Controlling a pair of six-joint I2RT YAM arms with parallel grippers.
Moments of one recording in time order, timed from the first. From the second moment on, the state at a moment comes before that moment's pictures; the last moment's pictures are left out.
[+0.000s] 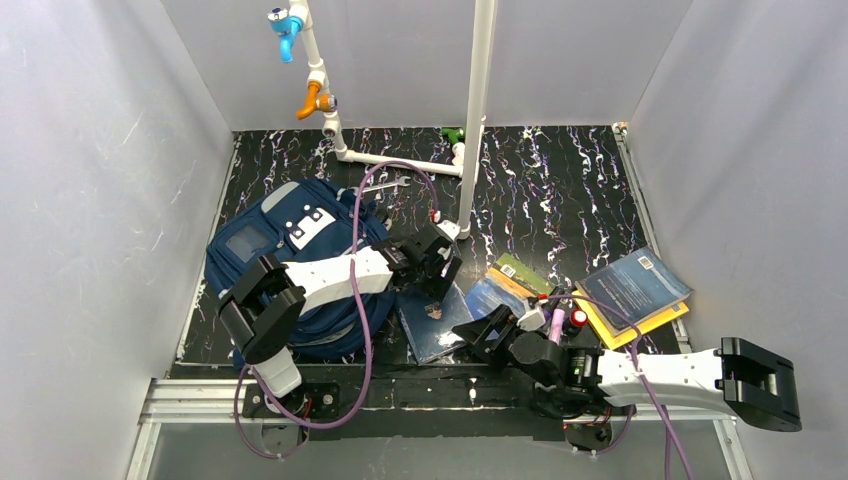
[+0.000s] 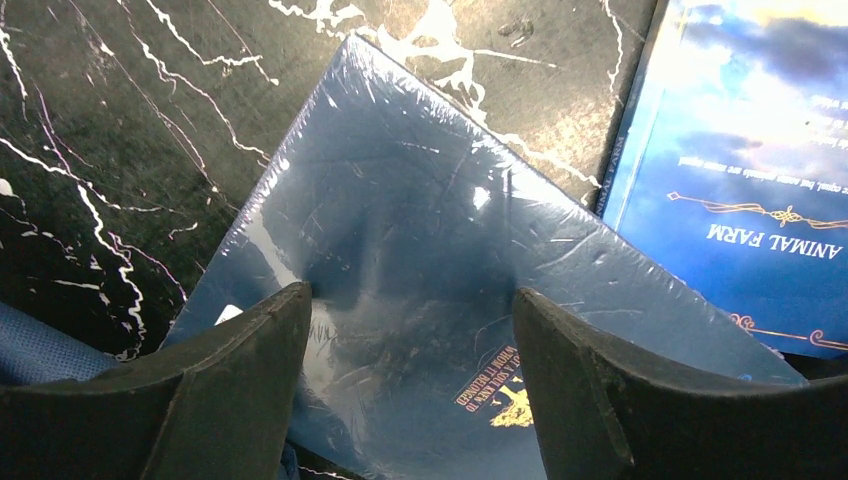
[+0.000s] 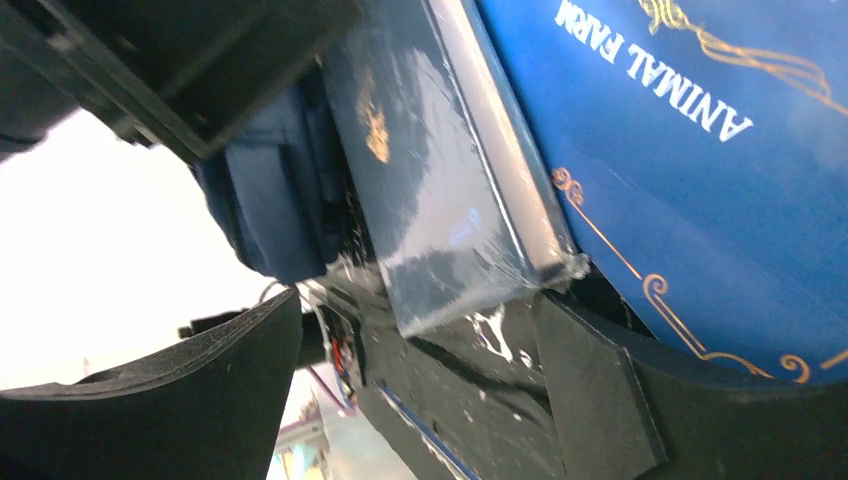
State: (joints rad) left arm -0.91 1.67 1.07 -0.40 -0.17 -0.30; right arm 1.33 0.76 0.01 0.26 0.44 1.59
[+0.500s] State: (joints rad) left arm -0.91 1.67 1.03 -0.32 -0.11 -0.36; right arm 1.36 0.92 0.01 0.48 0.64 1.66
